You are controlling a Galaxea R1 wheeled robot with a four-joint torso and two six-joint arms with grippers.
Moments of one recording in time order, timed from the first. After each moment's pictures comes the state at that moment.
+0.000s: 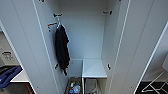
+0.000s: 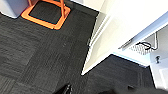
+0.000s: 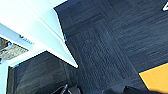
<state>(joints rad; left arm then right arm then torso) 1.12 1.95 -1.84 -0.08 -0.14 -0.29 -1.31 2.19 -2.15 -0.22 0.32 0.61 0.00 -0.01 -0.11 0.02</state>
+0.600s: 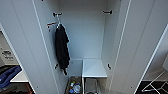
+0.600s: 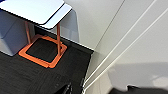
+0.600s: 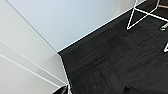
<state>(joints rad) 0.68 1.90 -1.87 -0.09 0.06 -0.36 -1.00 2.10 -2.16 -0.22 0.28 0.75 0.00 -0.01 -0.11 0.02</state>
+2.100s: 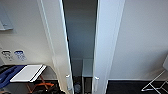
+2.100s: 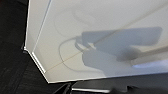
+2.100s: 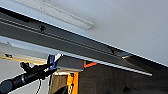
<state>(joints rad) 0.68 2.41 -1.93 -0.11 0.24 -0.45 -0.92 2.46 -1.58 -0.41 0.16 0.84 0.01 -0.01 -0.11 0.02</state>
